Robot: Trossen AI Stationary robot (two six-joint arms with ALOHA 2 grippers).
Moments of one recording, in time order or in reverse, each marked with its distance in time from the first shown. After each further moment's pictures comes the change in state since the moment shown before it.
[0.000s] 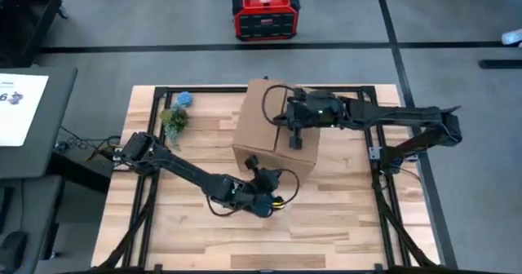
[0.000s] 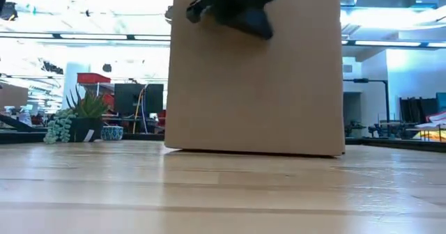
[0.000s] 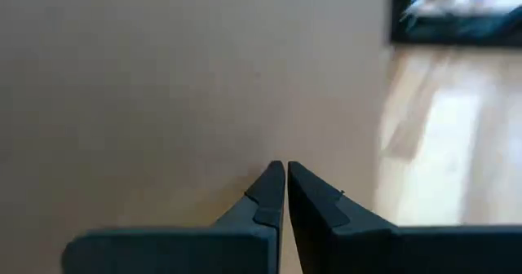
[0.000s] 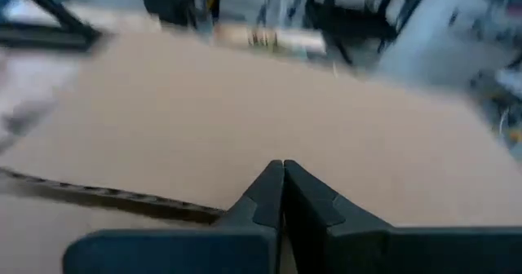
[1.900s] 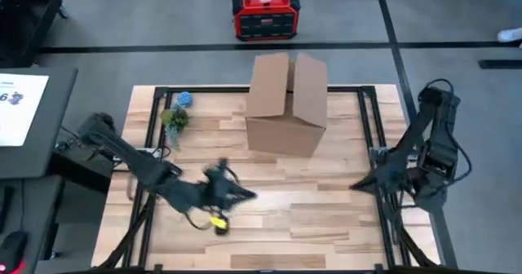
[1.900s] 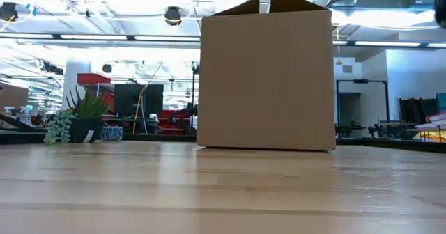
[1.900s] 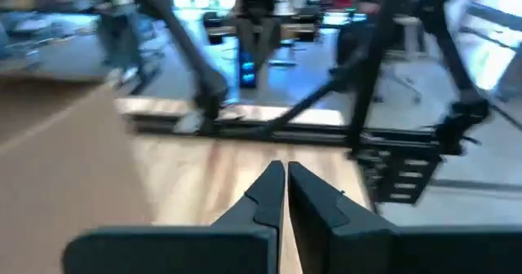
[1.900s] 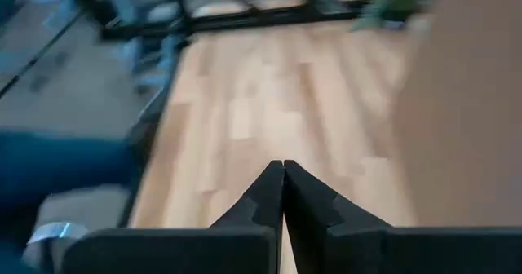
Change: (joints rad) left arm -0.229 -0.621 -0.196 -0.097 0.204 0.032; right arm 1.284 -0.595 -0.329 -0.619 0.880 1.132
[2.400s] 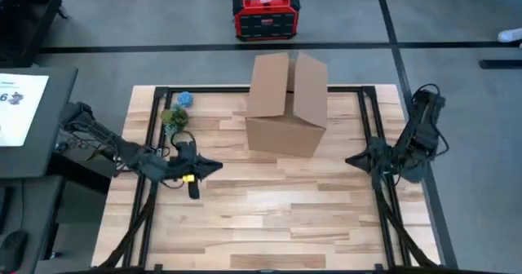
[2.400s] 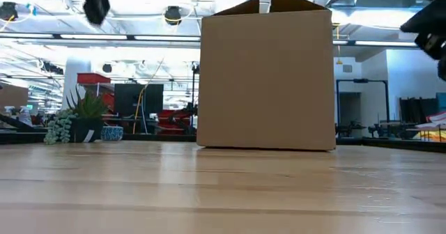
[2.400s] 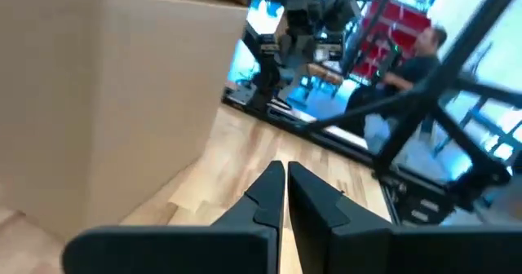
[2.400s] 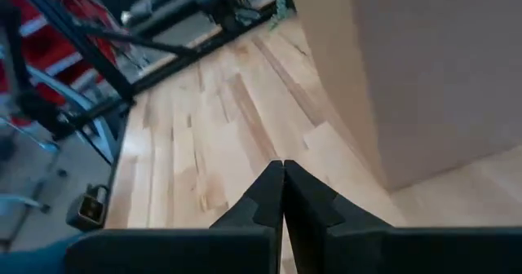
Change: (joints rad) left arm 0.163 -0.541 -0.813 0.462 0.082 -0.190; right arm -0.156 -0.558 -0.452 0.186 0.021 0.019
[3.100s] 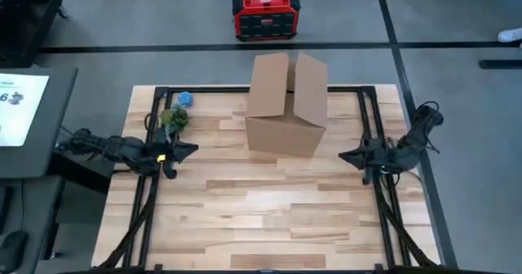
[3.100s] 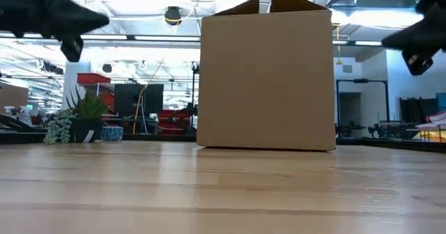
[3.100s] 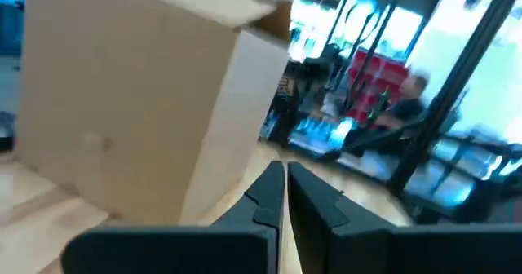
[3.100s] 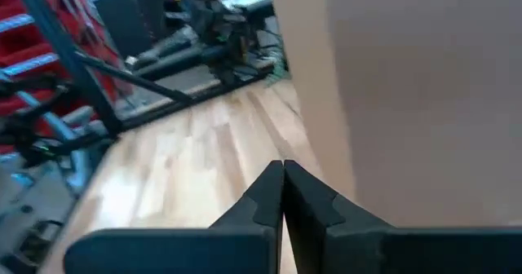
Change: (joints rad) left arm 0.156 -0.753 -0.260 -0.418 0.134 0.147; right arm -0.213 -0.239 -0.291 0.402 -0.053 -0.487
